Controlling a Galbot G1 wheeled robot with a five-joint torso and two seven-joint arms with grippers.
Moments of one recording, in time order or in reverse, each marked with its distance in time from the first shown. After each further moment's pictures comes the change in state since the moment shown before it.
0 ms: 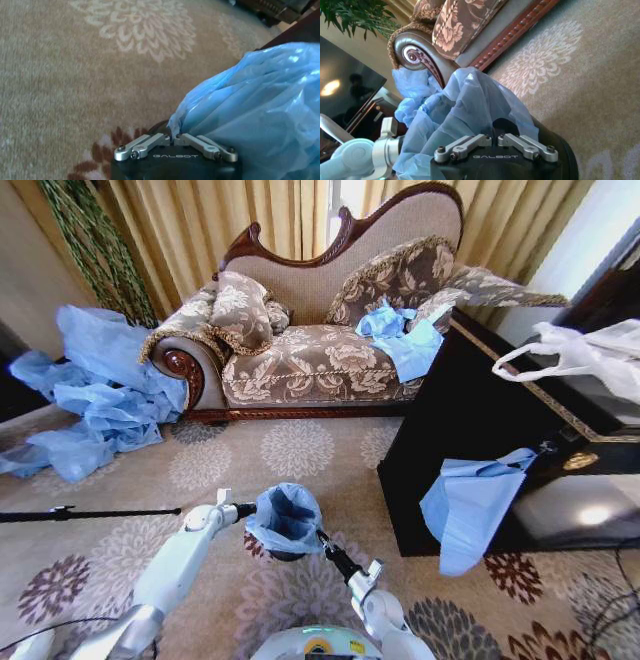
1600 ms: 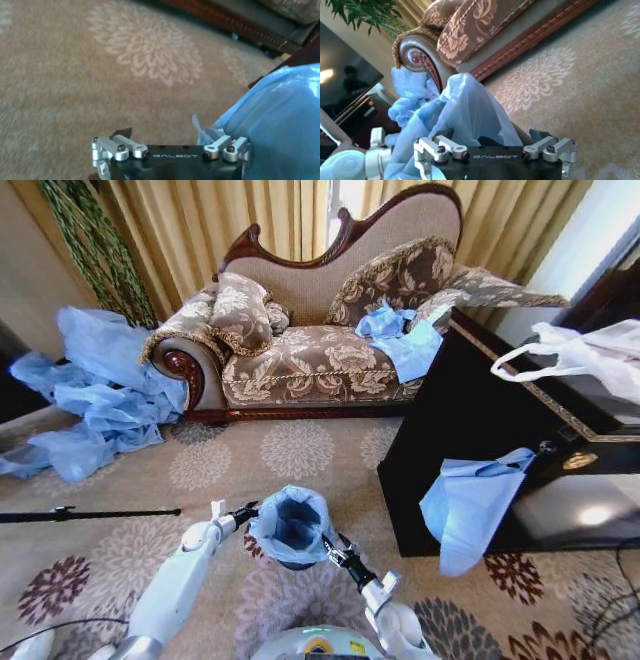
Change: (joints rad) left arm 0.117 -0.034 -0.092 -0.052 -0.011 -0.178 -0.042; right arm -0.105 -0.033 0.052 0.124 -0.093 0.052 0.006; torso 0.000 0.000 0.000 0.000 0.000
